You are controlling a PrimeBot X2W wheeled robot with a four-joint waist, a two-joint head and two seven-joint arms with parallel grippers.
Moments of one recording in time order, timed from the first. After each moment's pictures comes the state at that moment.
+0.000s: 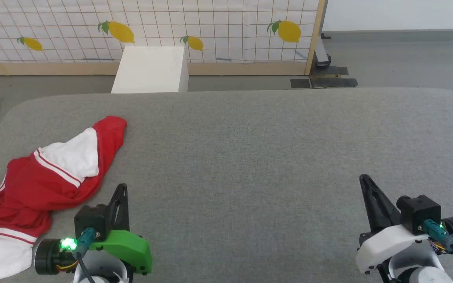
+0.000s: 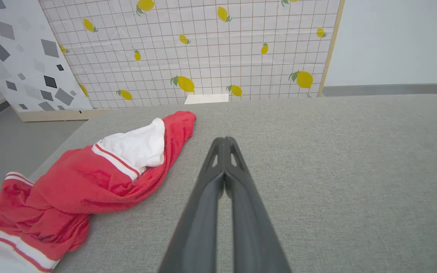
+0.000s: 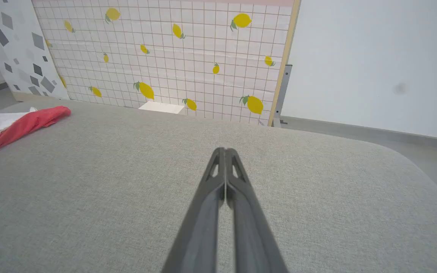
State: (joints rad) left arm 0.02 0.06 0.00 0.00 -0.01 0.00 0.00; right arm 0.02 -0.05 0.00 0.01 0.01 0.13 0.00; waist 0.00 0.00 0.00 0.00
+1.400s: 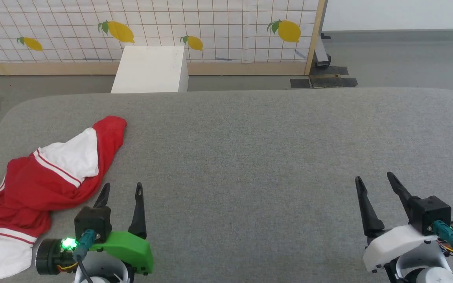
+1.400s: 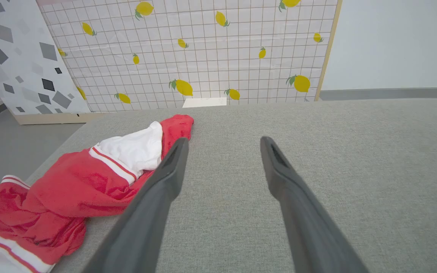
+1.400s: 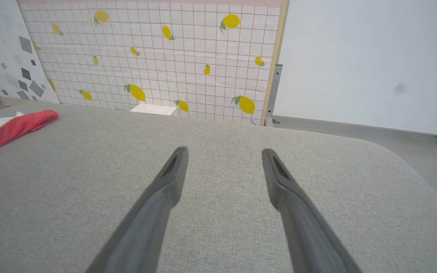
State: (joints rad) left arm 0.02 0.06 -0.01 -0.01 -0.02 0.00 -0.02; right arm 0.02 -0.05 -0.04 0.02 0.01 0.13 -0.02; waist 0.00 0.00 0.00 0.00
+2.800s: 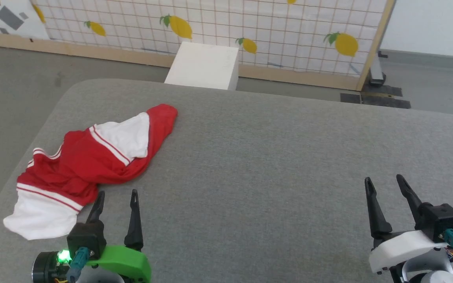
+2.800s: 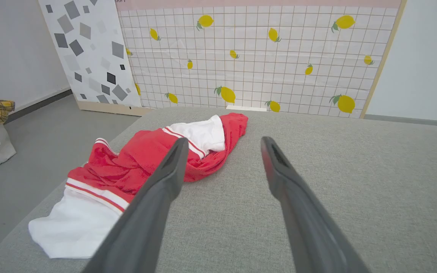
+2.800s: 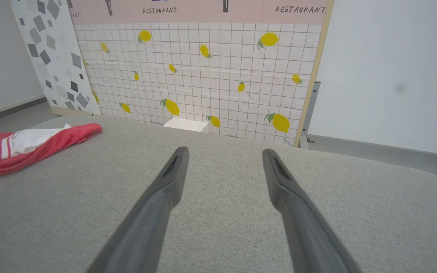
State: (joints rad) left arm 0.07 0.06 -0.01 -0.02 -0.04 0.01 -0.12; right arm 0.02 -0.05 -0.07 0.06 0.05 0.13 -0.12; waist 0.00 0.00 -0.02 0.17
